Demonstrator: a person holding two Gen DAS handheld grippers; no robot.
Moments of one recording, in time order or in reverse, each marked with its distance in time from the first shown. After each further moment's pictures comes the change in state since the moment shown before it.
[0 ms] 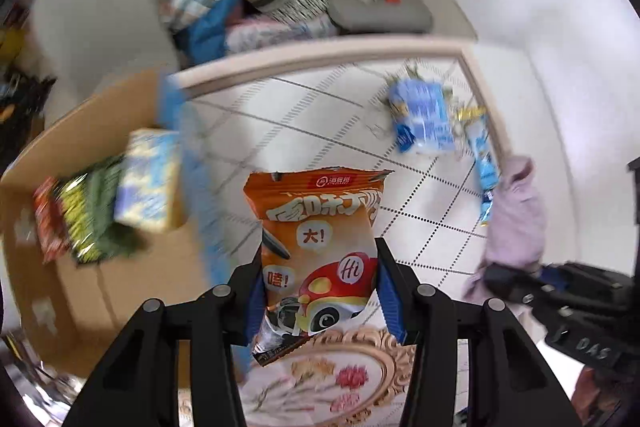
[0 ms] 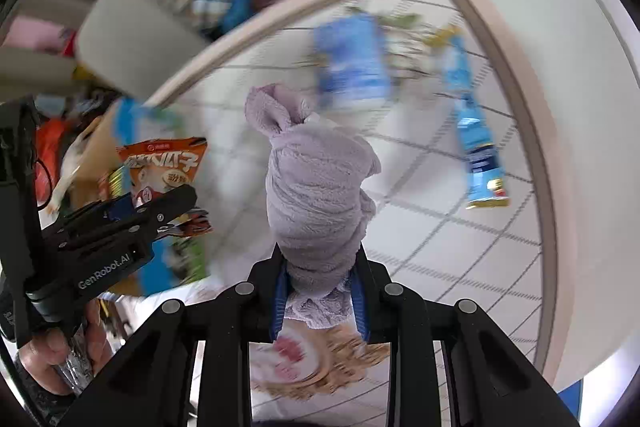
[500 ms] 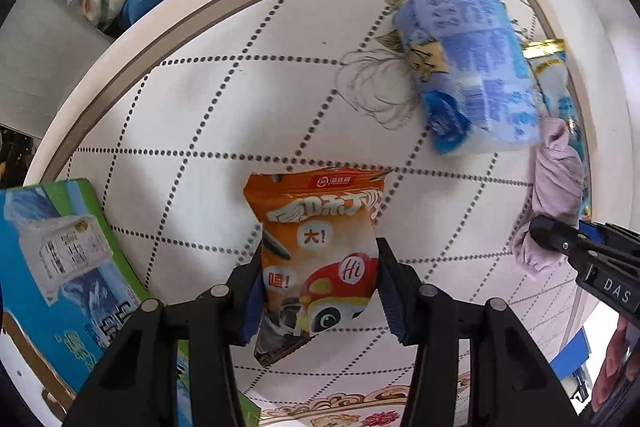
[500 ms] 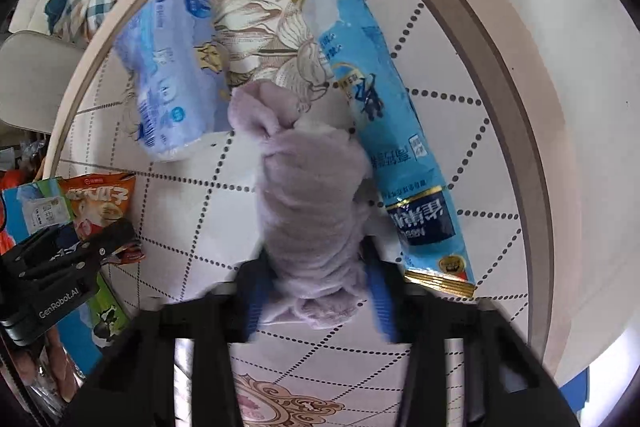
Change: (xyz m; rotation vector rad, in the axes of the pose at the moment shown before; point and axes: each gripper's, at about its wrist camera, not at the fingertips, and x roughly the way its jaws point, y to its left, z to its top) left arm 0.175 -0.075 0.056 0.215 0.310 0.115; right arm 0.087 -0.158 0.062 0.255 0.142 -0.142
